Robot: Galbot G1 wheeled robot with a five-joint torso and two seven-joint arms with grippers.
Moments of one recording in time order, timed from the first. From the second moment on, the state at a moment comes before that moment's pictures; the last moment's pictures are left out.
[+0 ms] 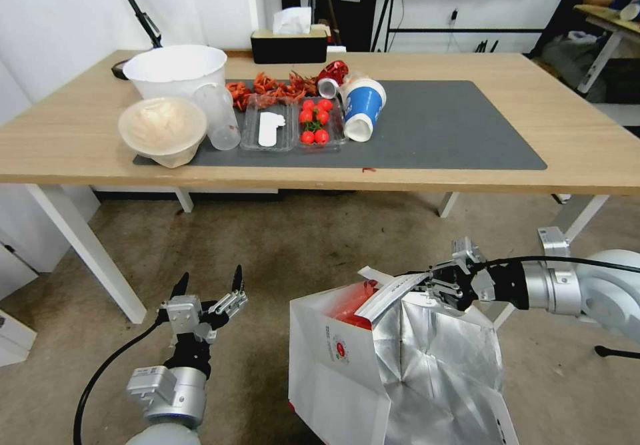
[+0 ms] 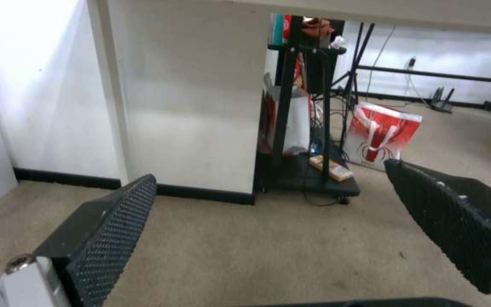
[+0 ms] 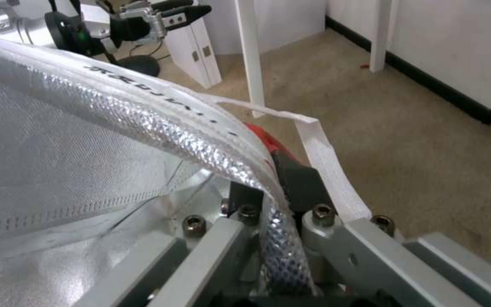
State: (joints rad) left arm 1.79 -1.27 -0.40 -2.27 -0.31 -0.06 -0.31; right arm -1.26 0.34 0.44 2.06 0.99 -0.34 -0.78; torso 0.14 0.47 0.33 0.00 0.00
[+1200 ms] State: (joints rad) left arm 1.79 -1.27 -0.40 -2.27 -0.30 -0.05 -0.32; right arm -1.26 0.34 0.44 2.07 0.99 -0.34 -0.77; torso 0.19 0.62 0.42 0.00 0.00
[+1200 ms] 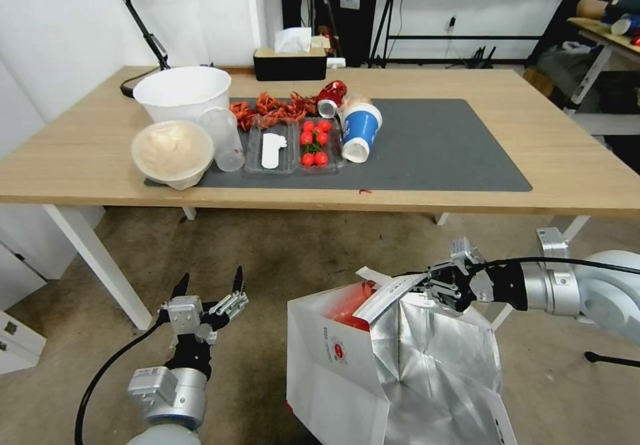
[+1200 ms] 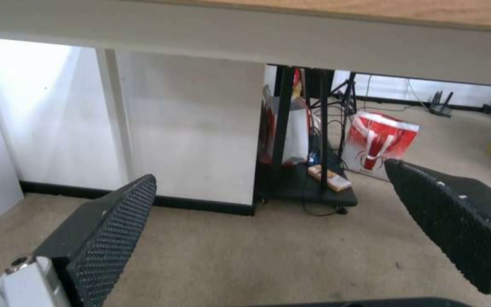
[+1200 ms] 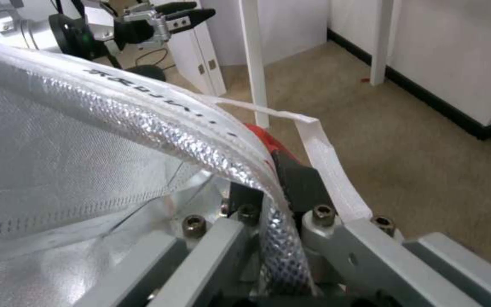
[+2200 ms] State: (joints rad) left arm 1.81 -1.28 -0.40 -2.30 -0.30 -0.05 -0.32; right arm -1.27 0.34 0.44 2.08 0.99 -0.34 -0.77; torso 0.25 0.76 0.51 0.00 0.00
